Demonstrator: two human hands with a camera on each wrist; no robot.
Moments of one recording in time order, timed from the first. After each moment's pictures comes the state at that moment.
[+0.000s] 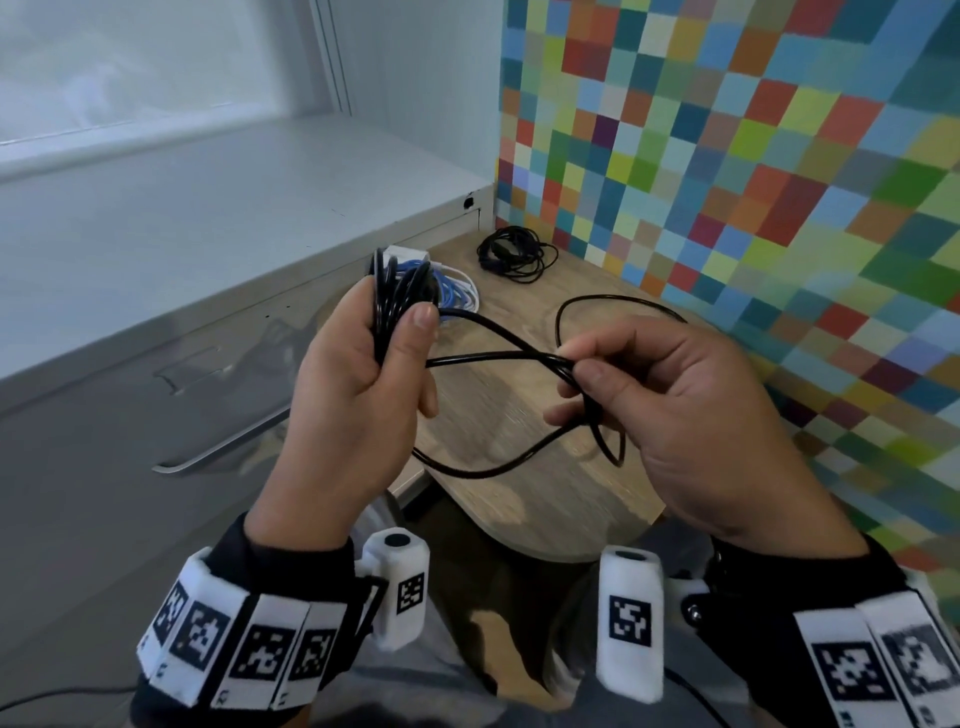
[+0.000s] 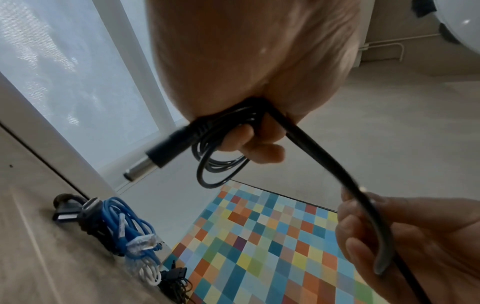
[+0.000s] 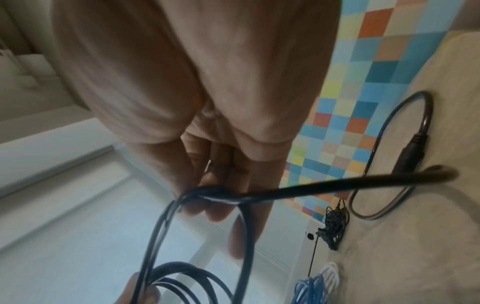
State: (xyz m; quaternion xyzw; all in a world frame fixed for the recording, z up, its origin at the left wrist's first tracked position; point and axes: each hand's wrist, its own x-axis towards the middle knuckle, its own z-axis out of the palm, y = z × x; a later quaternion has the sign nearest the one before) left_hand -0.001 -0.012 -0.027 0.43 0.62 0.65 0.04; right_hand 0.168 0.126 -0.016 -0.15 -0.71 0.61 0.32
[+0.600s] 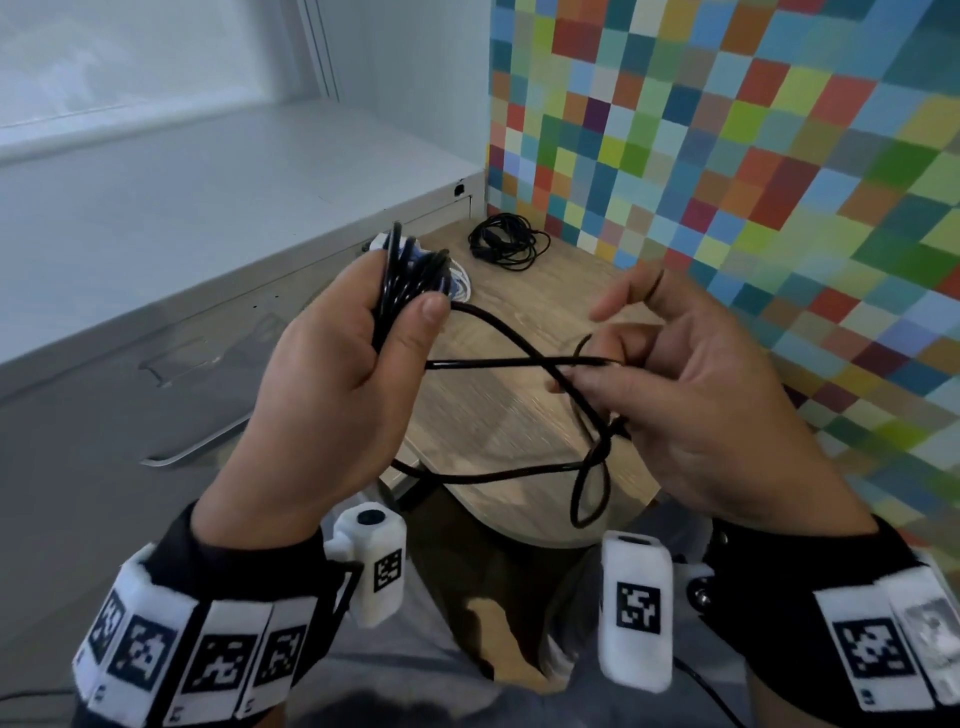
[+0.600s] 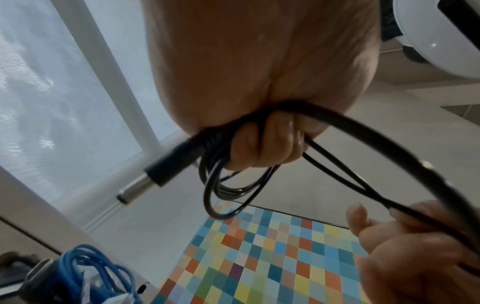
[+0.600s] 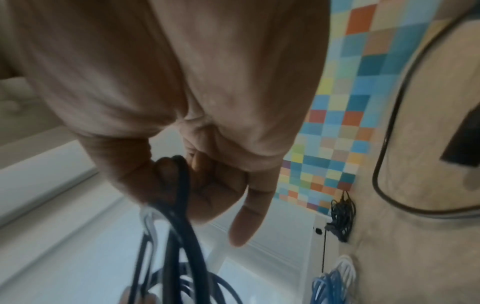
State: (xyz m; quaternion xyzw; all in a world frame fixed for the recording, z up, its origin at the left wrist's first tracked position) left_hand 0.002 -0.024 -0.010 0.50 0.68 0.53 -0.02; right_hand 0.174 0.129 -0.012 -0.11 -0.68 0.66 0.30
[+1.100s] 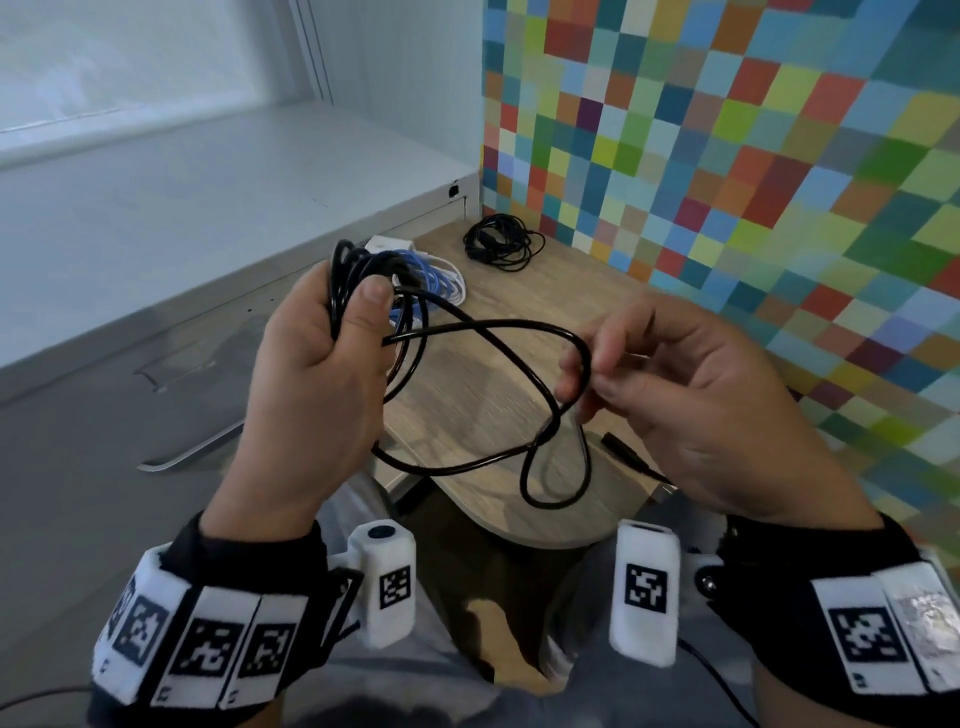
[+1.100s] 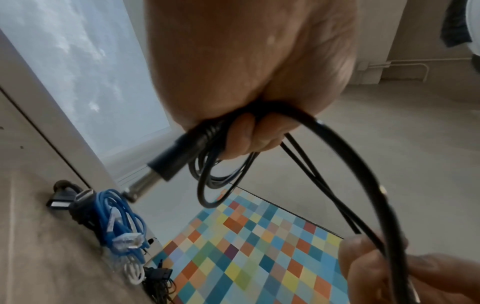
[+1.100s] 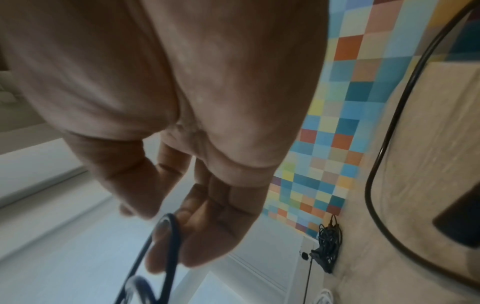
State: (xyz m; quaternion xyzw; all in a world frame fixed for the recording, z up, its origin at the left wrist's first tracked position) left_hand -0.001 -0.014 -0.021 0.38 0.61 0.69 0.10; right_hand 0.182 0.142 -0.019 -0.07 -0.70 0.65 0.28
